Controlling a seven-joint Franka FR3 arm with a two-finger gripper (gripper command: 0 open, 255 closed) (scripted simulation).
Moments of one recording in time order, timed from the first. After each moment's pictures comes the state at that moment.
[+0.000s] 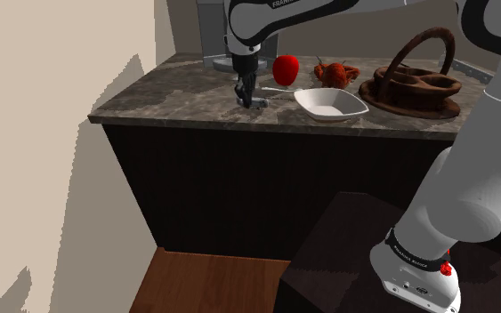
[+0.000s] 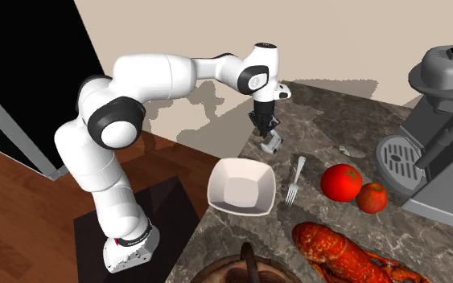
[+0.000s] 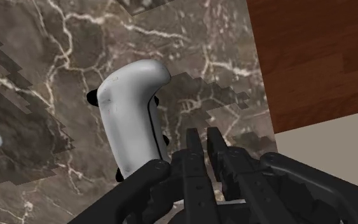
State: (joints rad) arm 0.02 0.04 0.02 -1.82 -0.13 1.88 -0.24
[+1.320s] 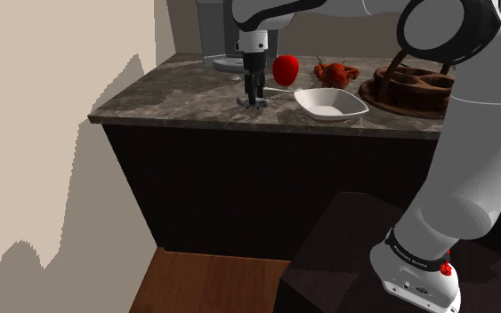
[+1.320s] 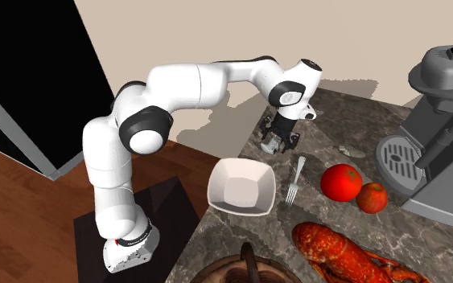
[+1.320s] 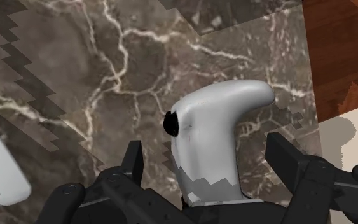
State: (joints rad) arm -0.09 0.25 -0.04 -1.56 0.07 1.63 -0.51
